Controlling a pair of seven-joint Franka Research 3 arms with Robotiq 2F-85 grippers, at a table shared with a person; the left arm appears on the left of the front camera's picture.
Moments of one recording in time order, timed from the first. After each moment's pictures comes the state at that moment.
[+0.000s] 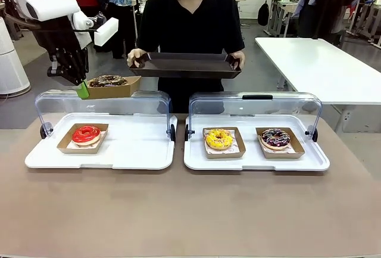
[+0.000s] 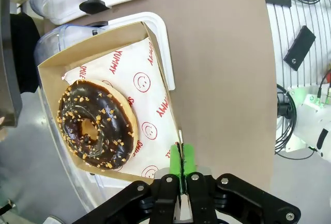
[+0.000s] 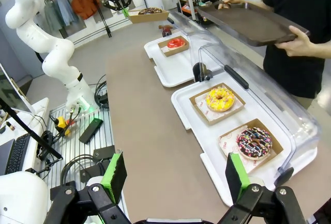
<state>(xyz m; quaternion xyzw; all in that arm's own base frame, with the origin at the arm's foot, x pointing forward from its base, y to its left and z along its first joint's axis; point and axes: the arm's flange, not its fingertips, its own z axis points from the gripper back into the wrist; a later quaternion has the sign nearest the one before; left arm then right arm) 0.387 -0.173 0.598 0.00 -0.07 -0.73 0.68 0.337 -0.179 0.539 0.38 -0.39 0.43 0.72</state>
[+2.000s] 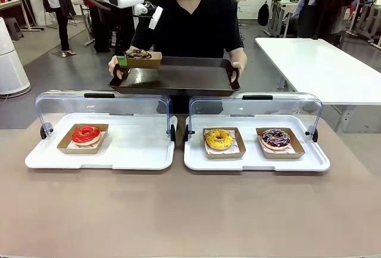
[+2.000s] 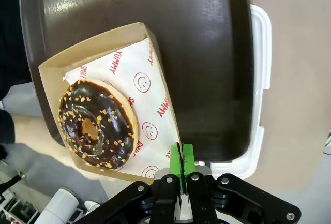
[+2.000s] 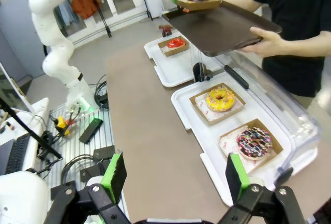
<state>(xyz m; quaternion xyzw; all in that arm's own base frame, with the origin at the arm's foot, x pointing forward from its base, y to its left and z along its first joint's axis) 0.567 -0.247 0.599 0.08 -0.05 -0.70 0.70 0.337 -0.179 0.540 0.38 -0.39 0.43 0.72</state>
